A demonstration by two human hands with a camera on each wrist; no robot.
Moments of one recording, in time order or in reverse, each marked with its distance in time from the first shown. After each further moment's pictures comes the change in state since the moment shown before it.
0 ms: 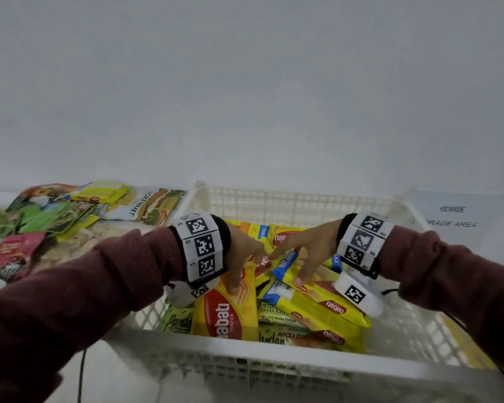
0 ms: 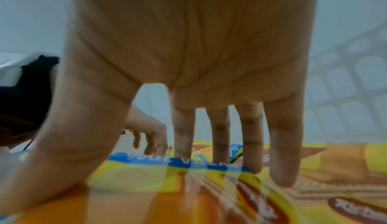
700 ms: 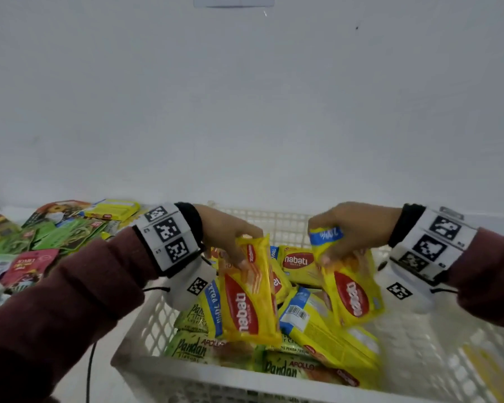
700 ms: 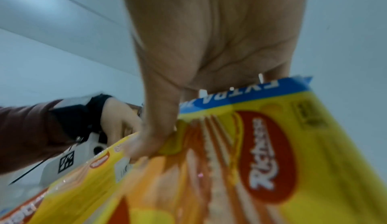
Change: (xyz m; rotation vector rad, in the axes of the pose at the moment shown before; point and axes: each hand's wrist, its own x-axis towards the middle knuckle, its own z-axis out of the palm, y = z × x) left_hand -0.024 -0.059 -0.022 -0.508 0.116 0.120; right_hand -0.049 0.006 -0.042 -0.212 0.445 -0.068
